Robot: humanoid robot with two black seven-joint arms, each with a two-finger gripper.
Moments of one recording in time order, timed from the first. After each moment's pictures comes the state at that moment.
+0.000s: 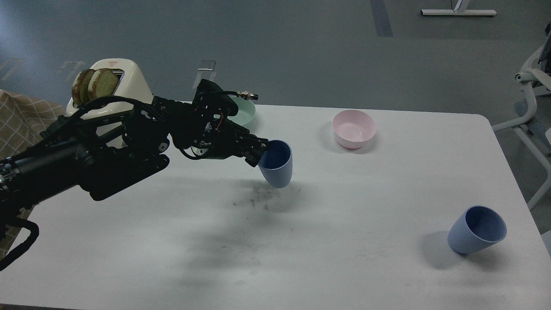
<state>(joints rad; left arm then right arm) -0.99 0.44 -0.34 -1.22 1.96 -0.49 -0.22 0.52 -0.75 1.39 0.69 -0.33 0.49 0.19</state>
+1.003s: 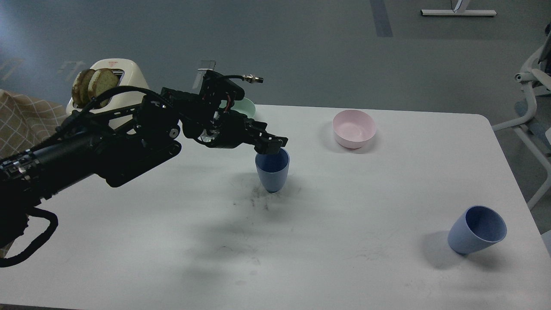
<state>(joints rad) -1.03 0.42 -0.46 -1.12 1.71 -0.49 -0.22 0.49 -0.79 1.40 0.70 -0.34 0.49 0.19</state>
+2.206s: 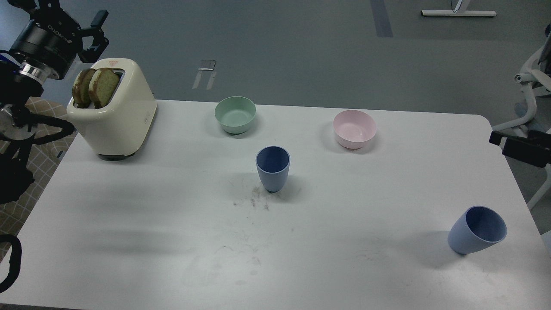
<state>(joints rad) -0.66 0.54 -1.32 -0.81 0.51 -0.49 -0.22 0.05 -1.06 1.38 1.60 -1.77 0.49 0.20</state>
